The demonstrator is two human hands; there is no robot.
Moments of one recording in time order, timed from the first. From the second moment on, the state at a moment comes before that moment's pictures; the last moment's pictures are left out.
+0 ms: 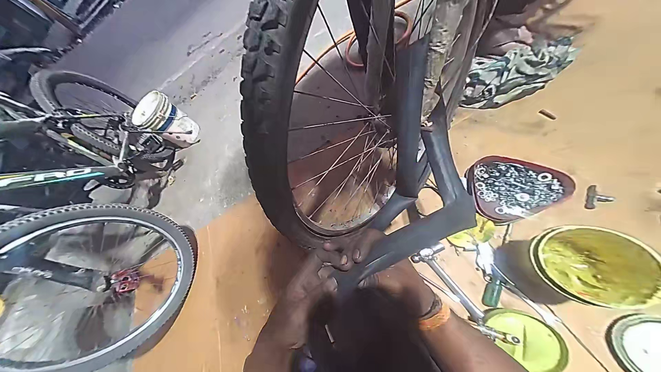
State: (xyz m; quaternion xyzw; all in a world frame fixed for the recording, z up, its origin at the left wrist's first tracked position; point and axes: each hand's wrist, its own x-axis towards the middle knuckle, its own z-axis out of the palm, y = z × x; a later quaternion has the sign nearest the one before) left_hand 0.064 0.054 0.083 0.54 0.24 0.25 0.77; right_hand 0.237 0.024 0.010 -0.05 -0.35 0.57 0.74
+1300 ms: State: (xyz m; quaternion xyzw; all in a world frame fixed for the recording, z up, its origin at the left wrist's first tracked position) left_hand 0.078 0.056 0.090 0.84 0.26 0.29 0.38; right_hand 0.262 0.009 0.008 -0.10 -0.35 0.54 0.76
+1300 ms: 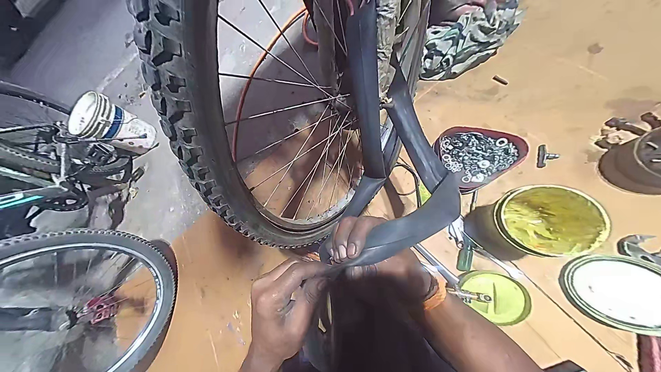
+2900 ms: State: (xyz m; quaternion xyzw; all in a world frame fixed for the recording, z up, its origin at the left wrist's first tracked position) left_hand 0.068 0.059 0.092 0.83 0.26 0.31 0.39; right_hand 0.286 -0.001 0.021 -0.14 -0.35 0.48 0.79
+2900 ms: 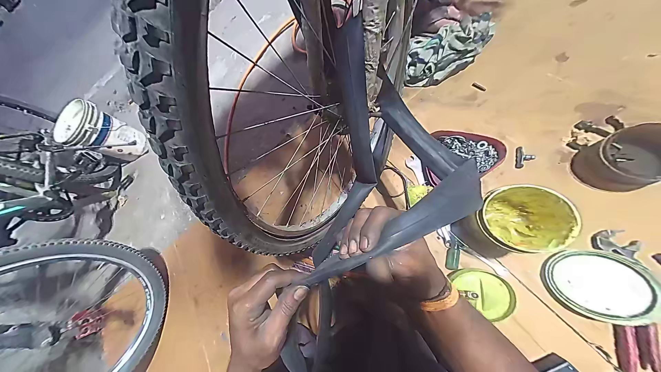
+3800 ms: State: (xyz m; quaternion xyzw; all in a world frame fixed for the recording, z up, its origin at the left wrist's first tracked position) left_hand 0.122 0.044 0.102 0.90 0.23 0.33 0.18; right_hand 0.288 -0.003 0.013 -0.14 -0.31 0.47 0.82
